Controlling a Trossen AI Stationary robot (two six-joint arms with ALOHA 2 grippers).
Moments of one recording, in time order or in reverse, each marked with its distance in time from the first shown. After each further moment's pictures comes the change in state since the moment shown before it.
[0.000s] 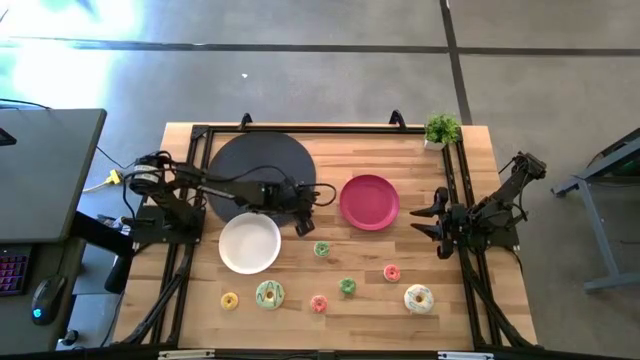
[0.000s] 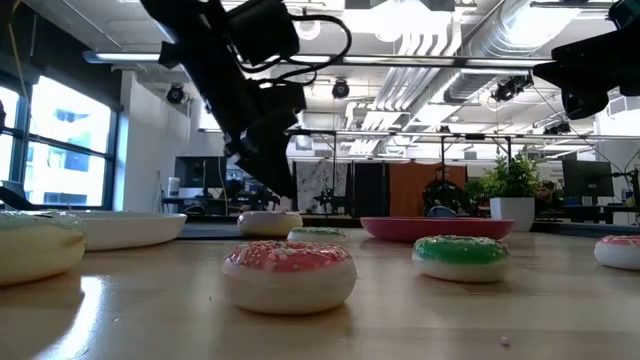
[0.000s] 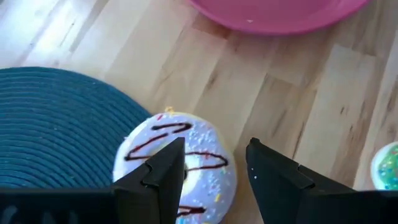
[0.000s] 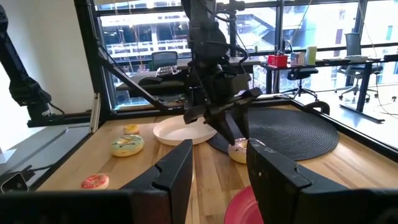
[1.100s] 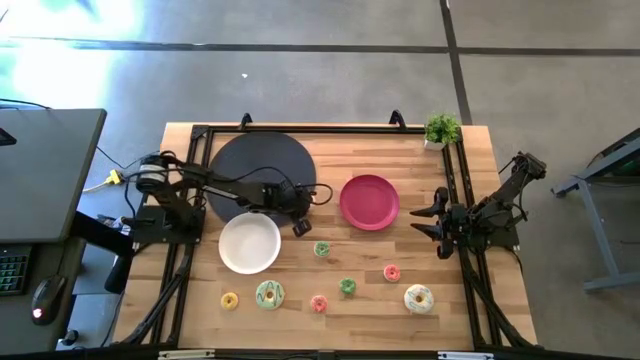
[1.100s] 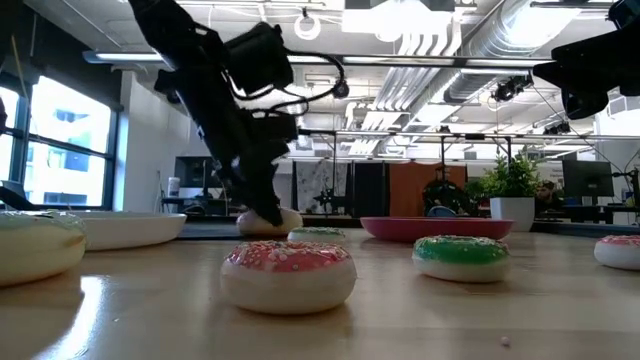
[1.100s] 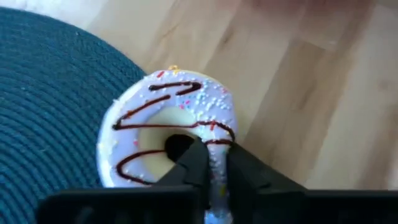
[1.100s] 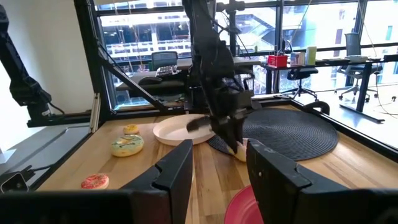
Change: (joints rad) left arm 0.020 0.027 -0.077 0.069 0.084 -0.049; right arm 0.000 0.000 0.000 0.000 0.001 0.000
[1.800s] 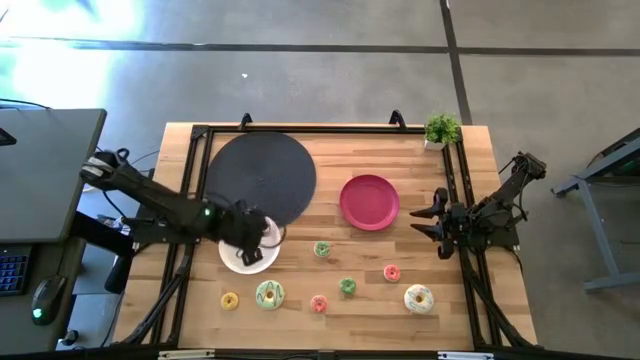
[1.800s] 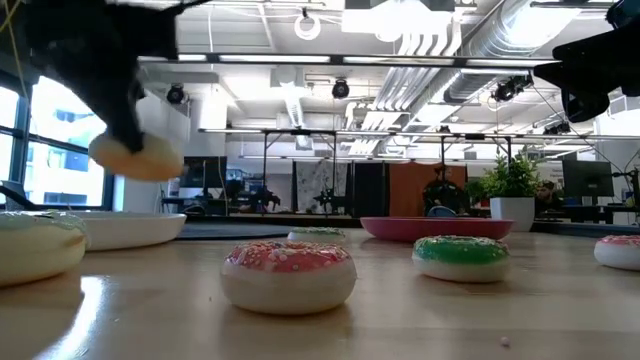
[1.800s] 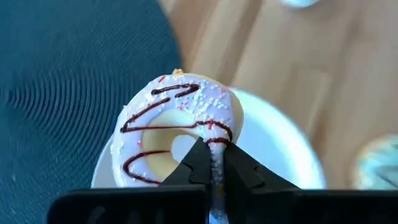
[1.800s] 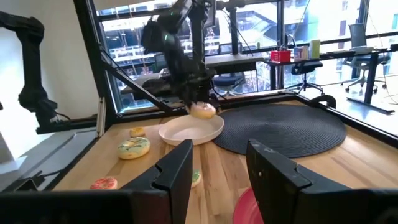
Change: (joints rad) left arm -0.429 -0.470 -0.120 -0.560 -0.157 -0.372; right arm 0.000 0.000 0.000 -0.005 -0.008 0.052
